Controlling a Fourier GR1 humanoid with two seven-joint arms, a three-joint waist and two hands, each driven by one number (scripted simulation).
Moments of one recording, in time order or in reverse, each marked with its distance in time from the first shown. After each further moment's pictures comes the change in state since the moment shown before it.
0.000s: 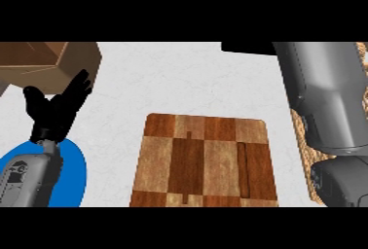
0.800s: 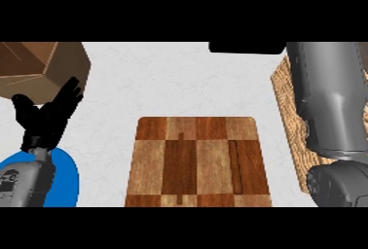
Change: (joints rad) left arm 0.054 0.011 0.037 0.000 0.010 0.007 -0.014; right arm 0.077 0.020 -0.233 -0.035 0.255 0.043 -0.002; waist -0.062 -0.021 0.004
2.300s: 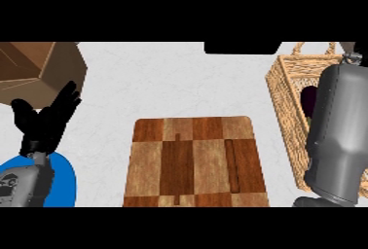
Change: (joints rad) left arm 0.028 -0.006 0.011 -0.005 -0.008 0.002 -0.006; right arm 0.320 0.110 -0.123 -0.505 0.050 -0.269 -0.066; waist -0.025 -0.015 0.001
